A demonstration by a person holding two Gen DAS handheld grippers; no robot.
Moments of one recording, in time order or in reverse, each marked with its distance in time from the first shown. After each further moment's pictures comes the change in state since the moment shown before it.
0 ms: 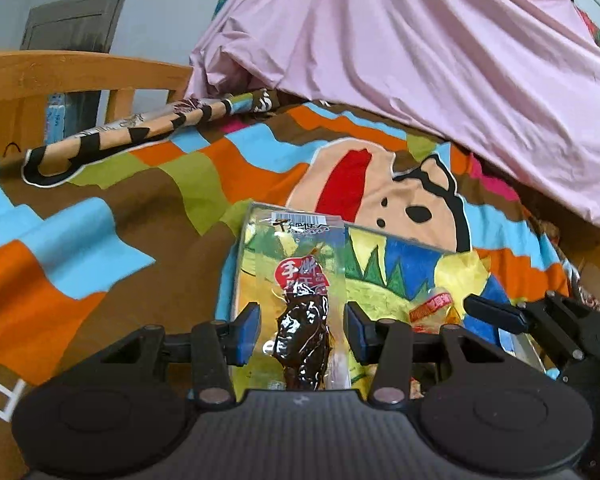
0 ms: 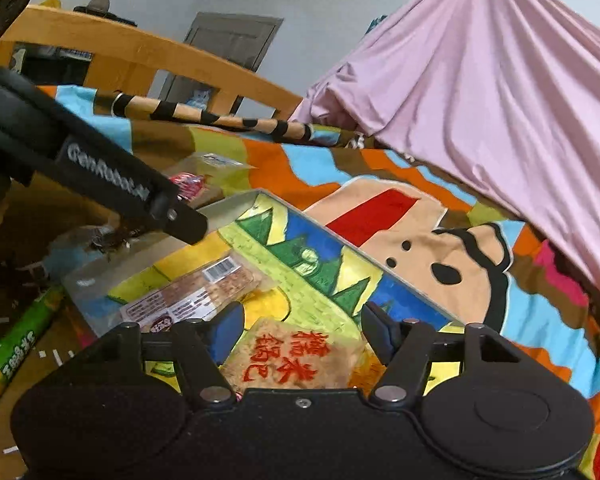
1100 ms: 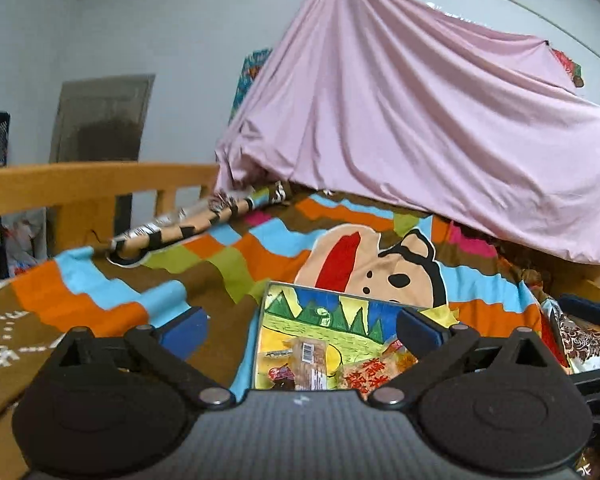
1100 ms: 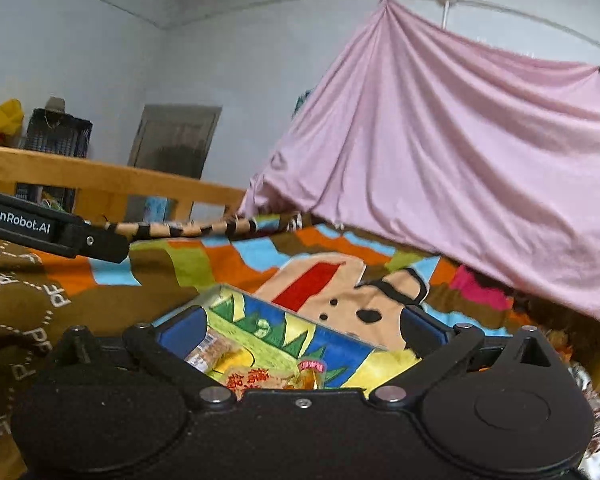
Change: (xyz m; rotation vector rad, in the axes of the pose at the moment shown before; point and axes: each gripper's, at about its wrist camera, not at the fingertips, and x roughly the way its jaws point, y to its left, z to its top) left arm -0.153 -0.038 -0.002 0.042 -0.235 0.100; right arm -0.168 -0.050 0.012 0.196 -0.220 -0.097
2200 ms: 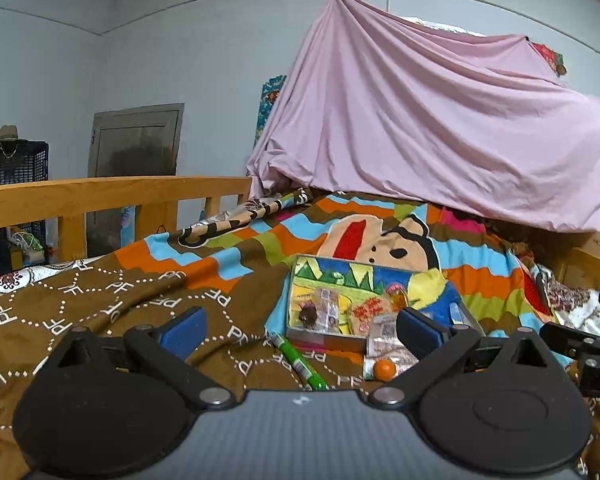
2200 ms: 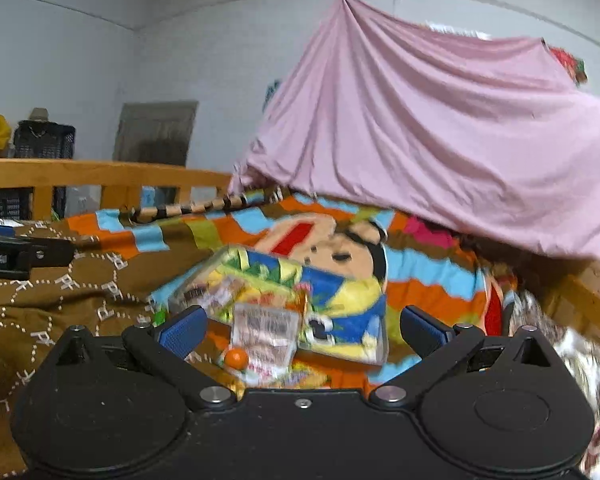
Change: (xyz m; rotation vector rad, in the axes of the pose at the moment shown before) left arm -0.164 -0.023 -0.063 0.063 -0.034 0.089; right arm -0.176 0.013 -0.028 0.115 0.114 -0.072
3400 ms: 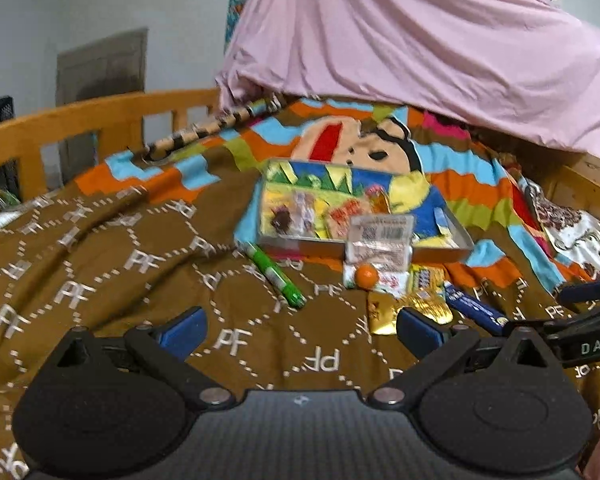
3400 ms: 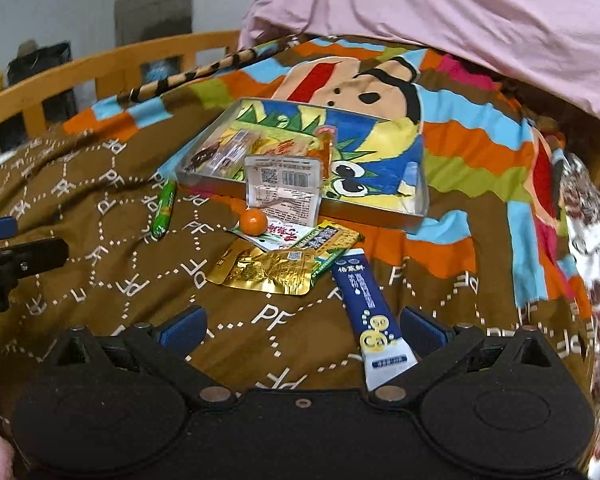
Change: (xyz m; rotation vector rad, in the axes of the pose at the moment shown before) left arm 0.036 -0.011 -0.022 0.051 0.301 -0.075; right arm 0.068 -0.015 -0.021 0.061 0.470 0.132
